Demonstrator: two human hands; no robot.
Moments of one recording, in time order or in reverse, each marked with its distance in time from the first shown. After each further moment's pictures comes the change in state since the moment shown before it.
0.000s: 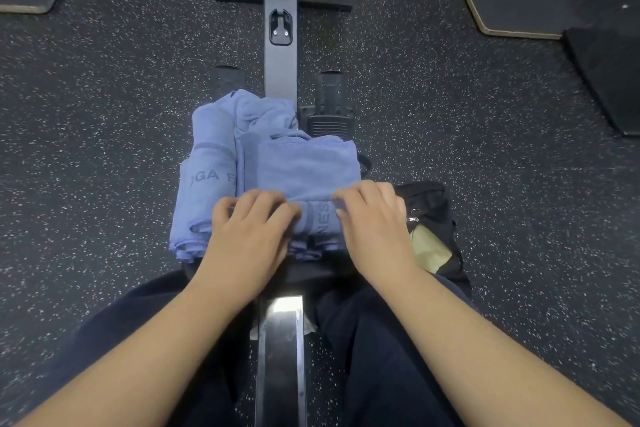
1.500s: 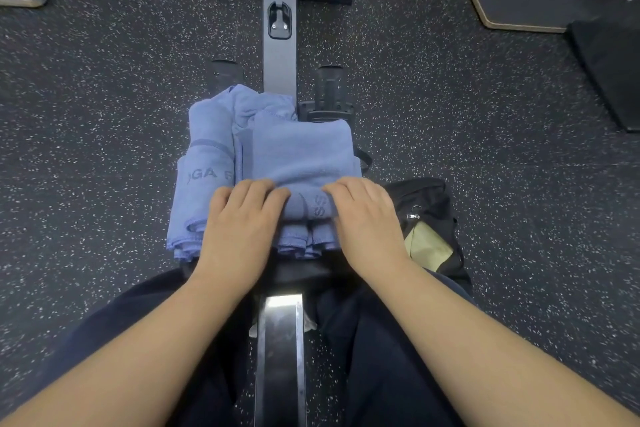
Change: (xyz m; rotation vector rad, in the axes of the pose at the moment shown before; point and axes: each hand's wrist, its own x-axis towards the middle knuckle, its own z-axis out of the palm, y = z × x) left_hand 0.010 -0.008 0.010 0.116 0.026 -0.044; right_hand 0.010 0.000 0.011 -0.028 -0.093 -0.088
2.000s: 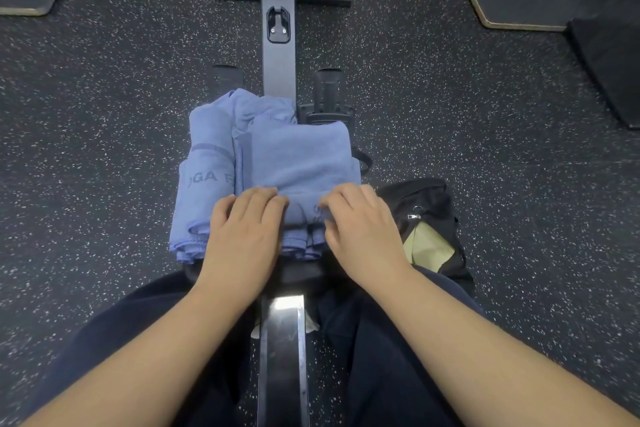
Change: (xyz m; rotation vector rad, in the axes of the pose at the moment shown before) left_hand -0.010 0.005 0.000 -0.033 -0.056 -0.023; right_hand -0.008 -0.008 -0.005 0.027 0.088 -0.016
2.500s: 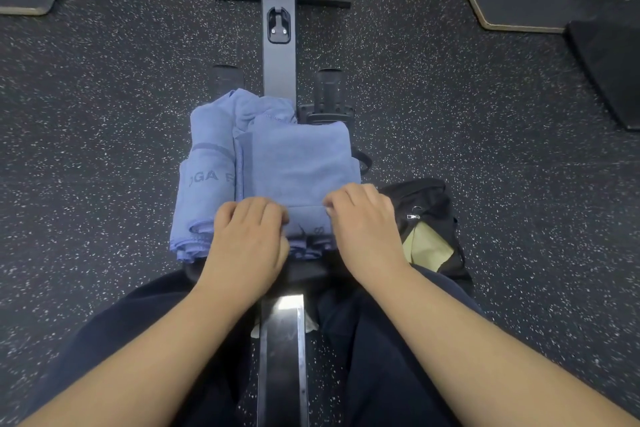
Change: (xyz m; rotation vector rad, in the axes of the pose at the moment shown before) left_hand -0.002 0.004 -0.005 -0.118 0.006 -0.009; right_hand 0.000 0.004 0.008 -0.067 0.041 0.036
